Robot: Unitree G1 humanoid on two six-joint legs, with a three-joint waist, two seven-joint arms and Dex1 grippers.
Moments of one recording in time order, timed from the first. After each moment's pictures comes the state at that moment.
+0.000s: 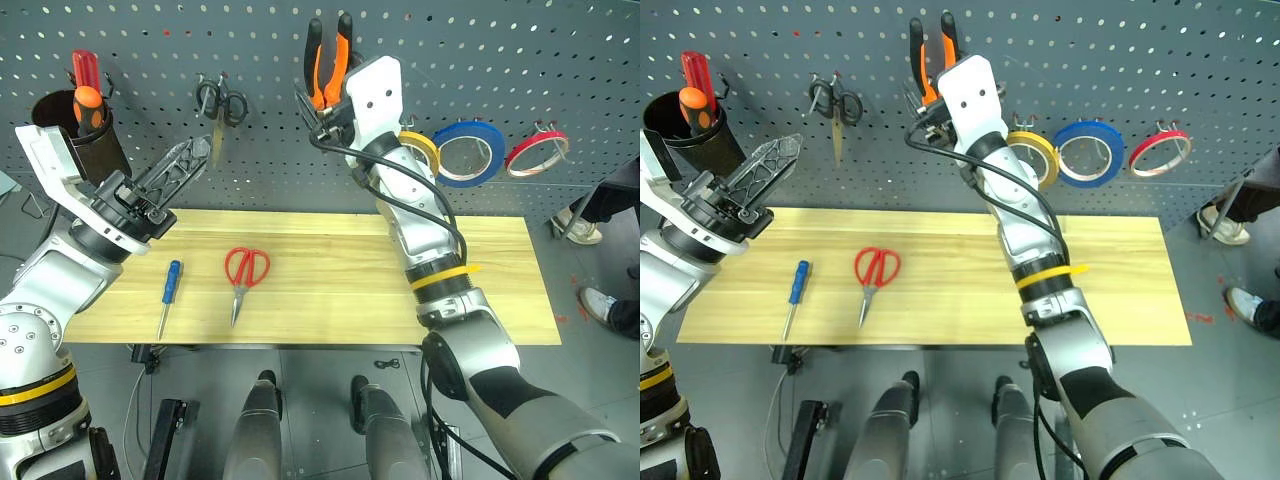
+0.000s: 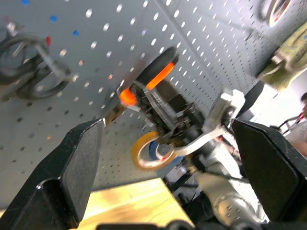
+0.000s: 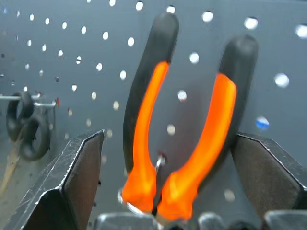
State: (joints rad) left arm -0.35 0.69 0.49 -0.33 -1.45 0.79 -0.34; right arm -1.03 -0.11 0.04 0.39 0.00 -0.08 0.25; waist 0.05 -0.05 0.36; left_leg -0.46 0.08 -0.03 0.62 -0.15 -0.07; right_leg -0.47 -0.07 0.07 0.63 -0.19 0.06
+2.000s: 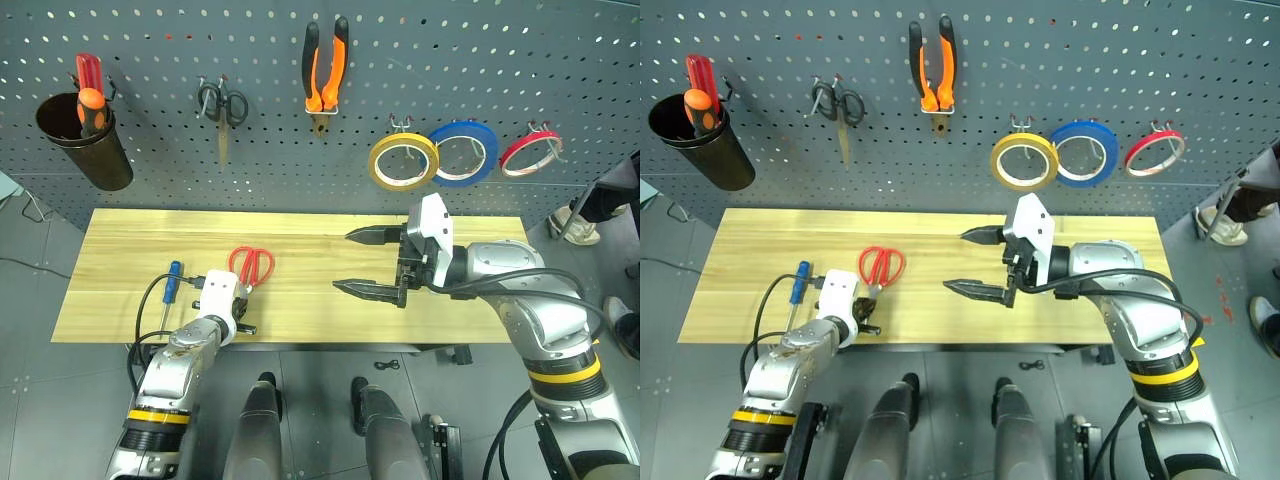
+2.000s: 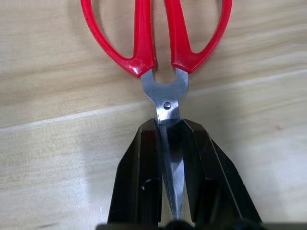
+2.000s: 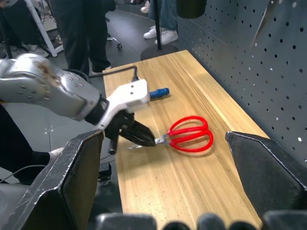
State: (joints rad) left arm -0.15 0.37 0.01 -0.18 -0.22 0.69 -0.17; right arm -0.53 -0.58 0.11 -0.32 0.48 0.53 0.98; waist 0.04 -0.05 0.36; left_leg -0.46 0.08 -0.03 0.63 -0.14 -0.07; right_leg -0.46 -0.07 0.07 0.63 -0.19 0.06
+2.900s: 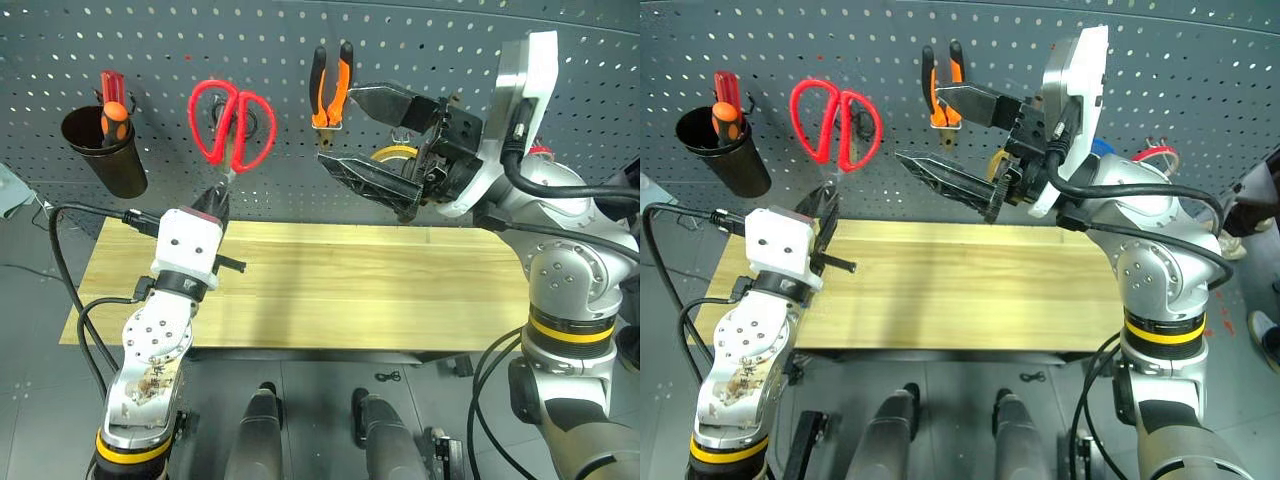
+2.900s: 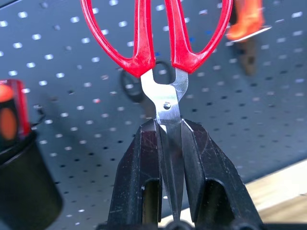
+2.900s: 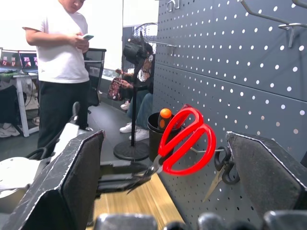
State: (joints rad) left arm -0.19 0.37 0.06 -0.62 0.07 0.40 -0.09; right arm -0.85 -0.49 -0.07 -0.40 0.77 0.64 0.72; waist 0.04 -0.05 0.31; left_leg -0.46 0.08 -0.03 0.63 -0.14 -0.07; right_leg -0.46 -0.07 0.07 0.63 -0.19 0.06
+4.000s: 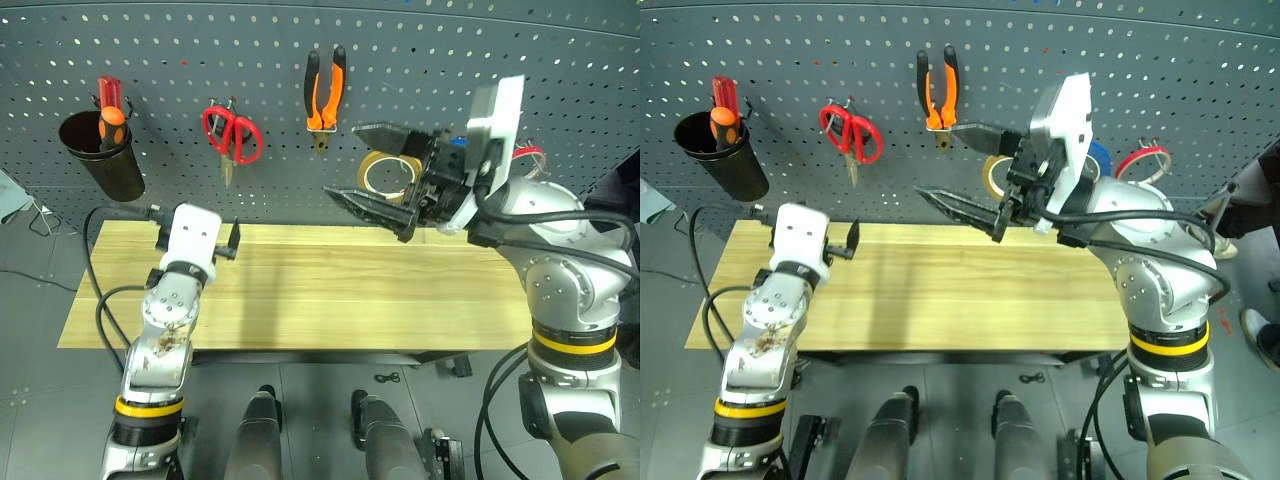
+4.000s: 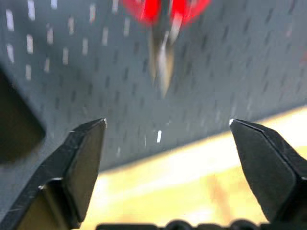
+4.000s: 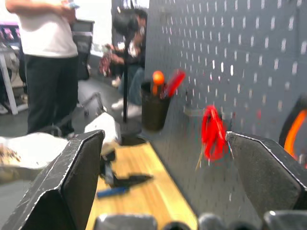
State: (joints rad) left arm -0.21 0.36 0.11 -0.33 0.11 0.48 -0.13; right arm -0.72 -0.54 0.02 -0.40 0.64 0.62 0.76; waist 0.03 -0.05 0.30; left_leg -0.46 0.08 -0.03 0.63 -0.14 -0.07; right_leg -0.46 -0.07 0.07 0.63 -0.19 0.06
